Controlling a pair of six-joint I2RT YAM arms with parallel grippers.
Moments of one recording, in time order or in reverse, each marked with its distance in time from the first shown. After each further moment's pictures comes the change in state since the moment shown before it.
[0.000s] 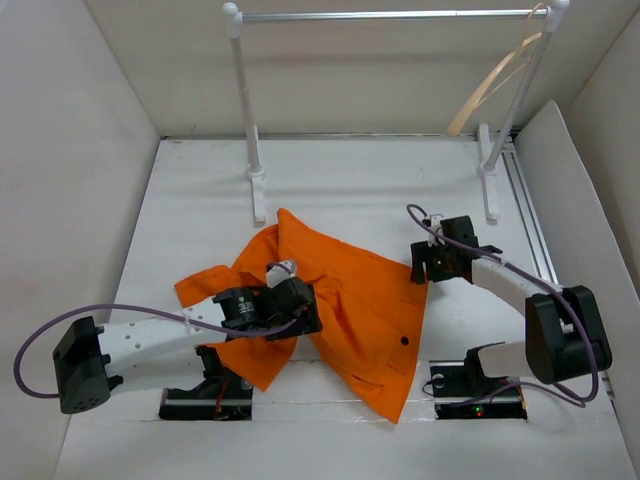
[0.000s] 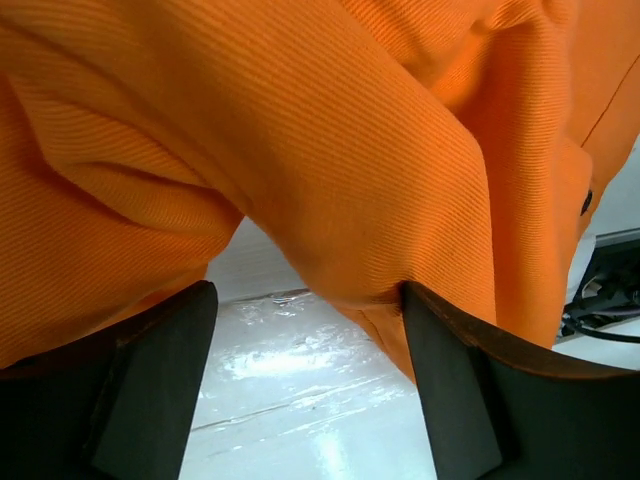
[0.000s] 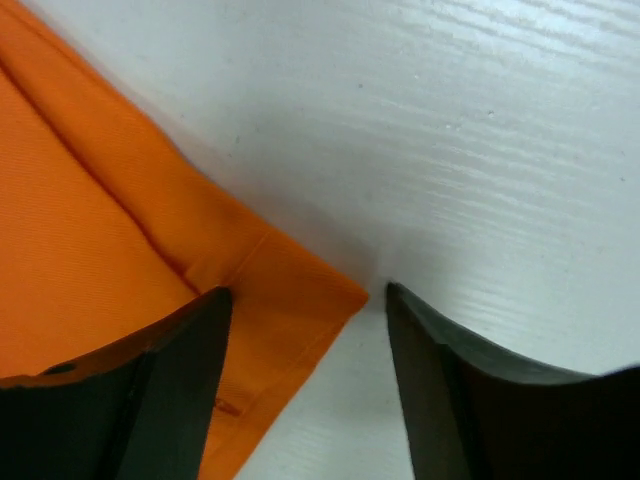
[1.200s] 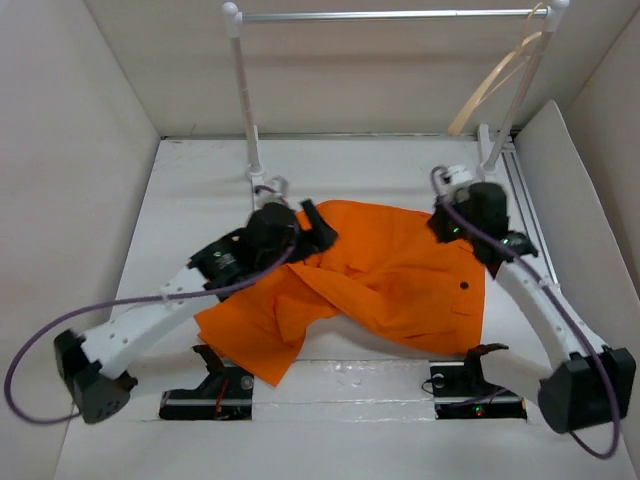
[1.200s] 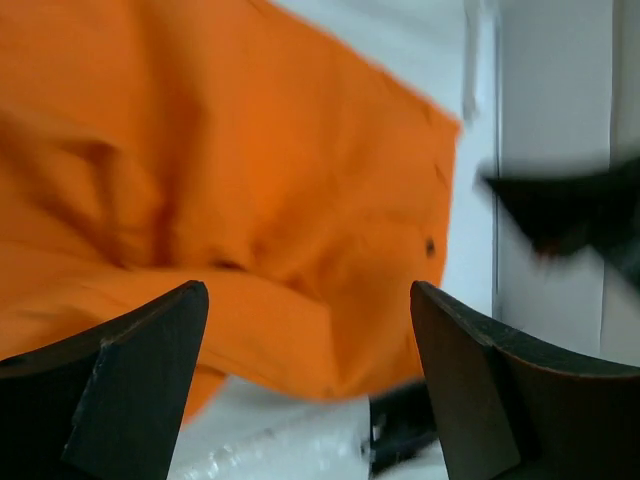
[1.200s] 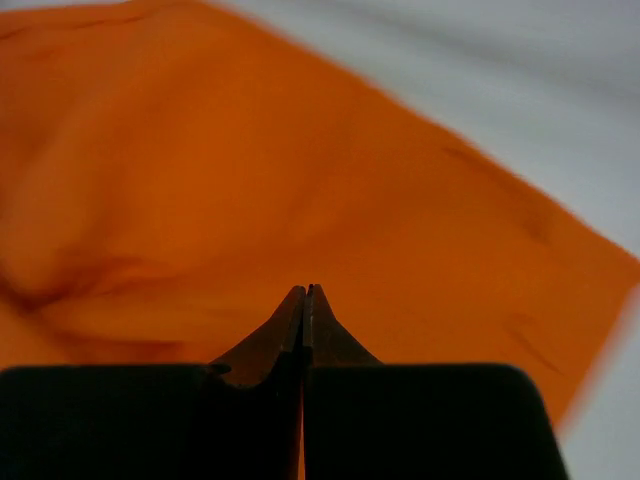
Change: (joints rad) left arm 0.207 0.113 0.407 0.187 -0.015 0.235; right arm -0.094 -0.209 0.283 -0.064 -0.003 -0.063
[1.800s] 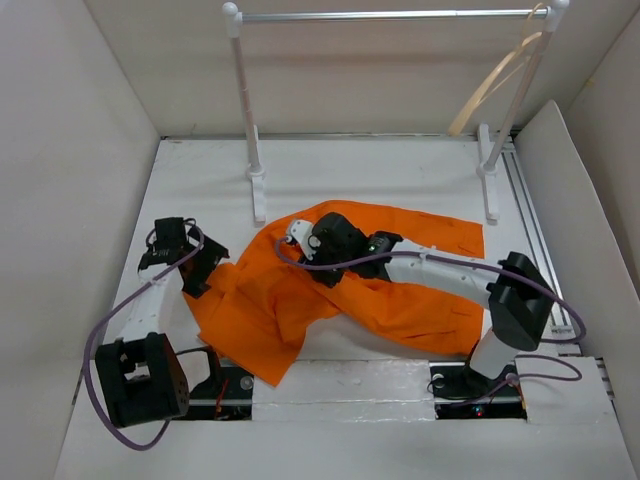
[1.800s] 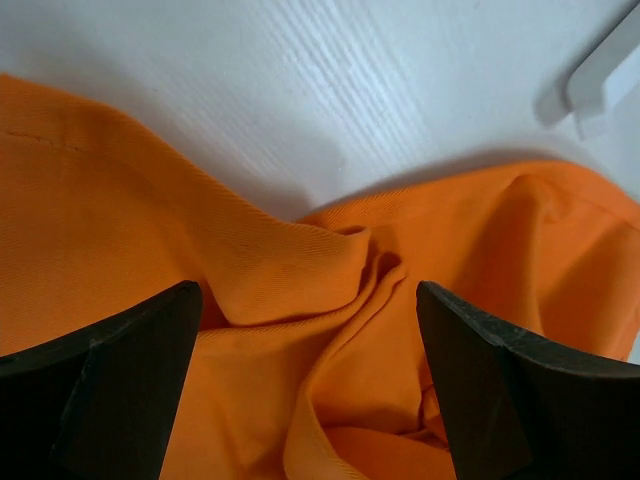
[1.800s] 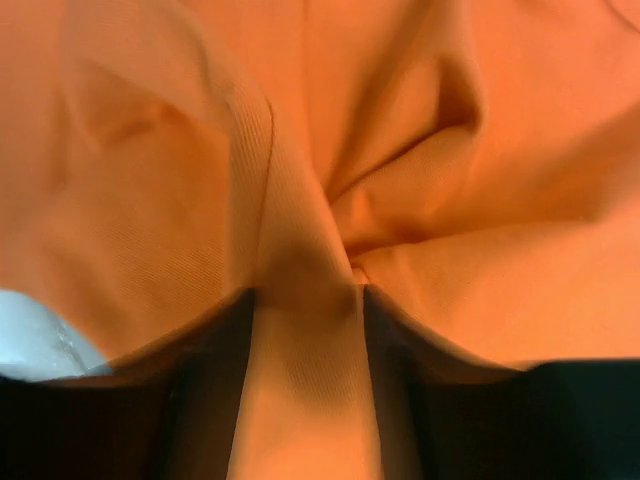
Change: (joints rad) left arm 1.098 0.003 -0.370 -0.086 0.292 0.126; right arm 0.871 0.515 0.320 -0.021 0.078 -0.100
